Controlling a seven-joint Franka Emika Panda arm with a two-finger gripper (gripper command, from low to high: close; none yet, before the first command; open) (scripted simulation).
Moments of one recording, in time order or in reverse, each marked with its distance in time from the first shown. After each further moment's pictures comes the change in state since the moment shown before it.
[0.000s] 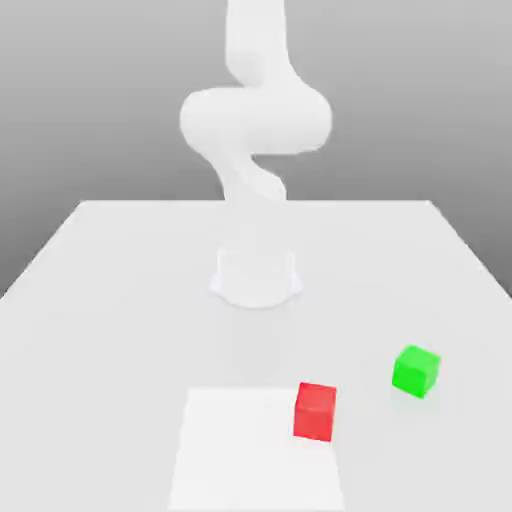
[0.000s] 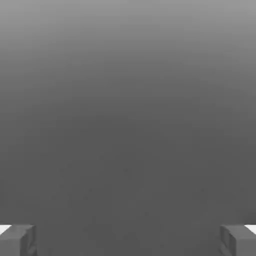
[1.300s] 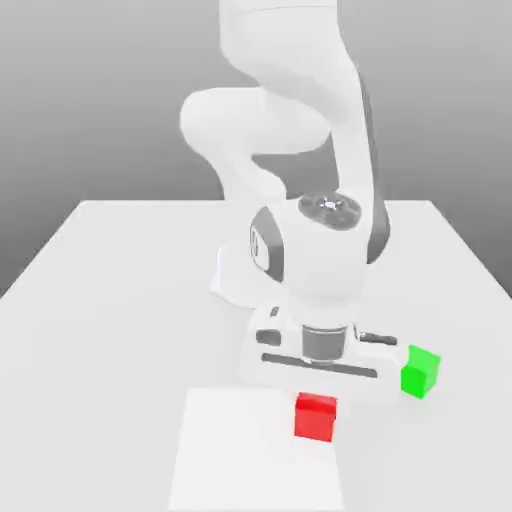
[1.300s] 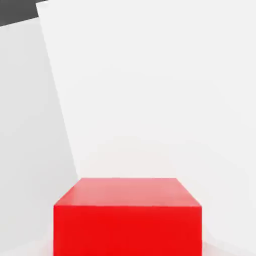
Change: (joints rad) arm 0.048 0.954 0.088 -0.396 -0.169 0.632 0.512
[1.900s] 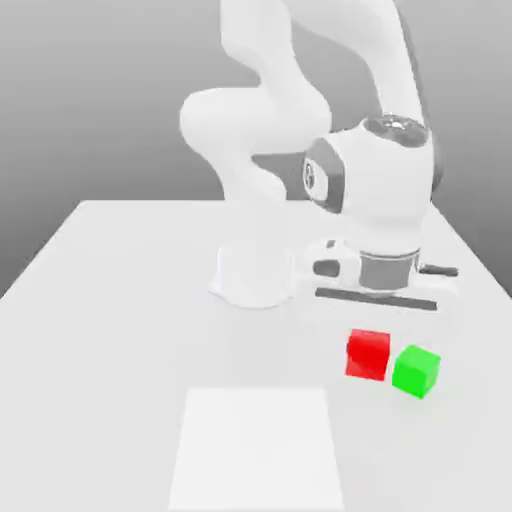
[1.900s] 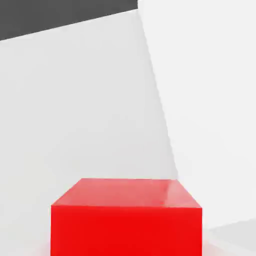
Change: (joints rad) arm 0.121 -0.339 0.244 -0.063 0.274 -0.271 0.125
